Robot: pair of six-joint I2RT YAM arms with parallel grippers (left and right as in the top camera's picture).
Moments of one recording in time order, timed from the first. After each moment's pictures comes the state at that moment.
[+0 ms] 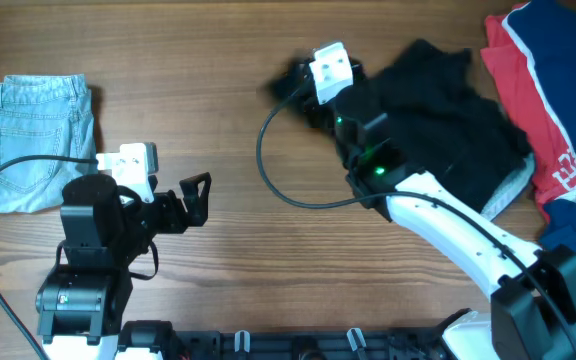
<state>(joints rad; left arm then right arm) -0.04 0.73 0.78 -0.69 0.29 -0.25 0.57 1.57 0.99 0.35 0.35 -0.15</state>
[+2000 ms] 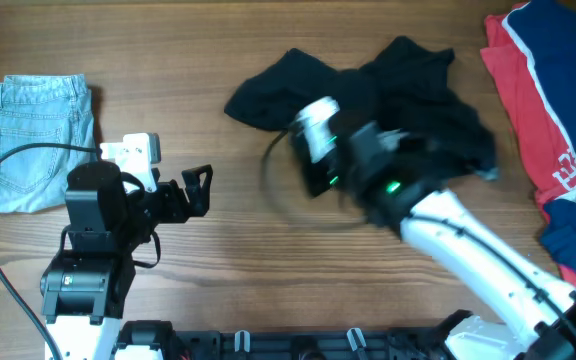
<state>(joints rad) -0.04 0.81 0.78 -0.64 0.29 -0.25 0.67 1.43 1.00 -0.35 -0.13 0.15</state>
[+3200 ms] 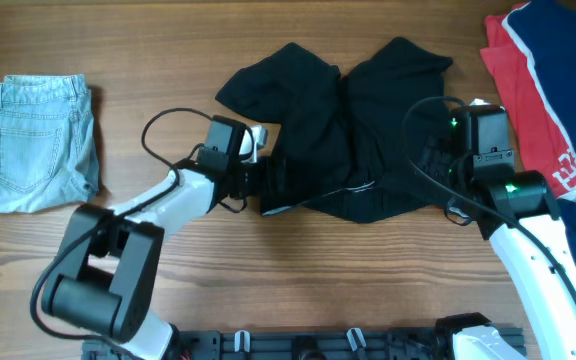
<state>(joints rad) -0.37 1.75 0.83 -0.15 0.51 -0.52 0.15 1.18 1.00 -0.82 0.27 0.36</state>
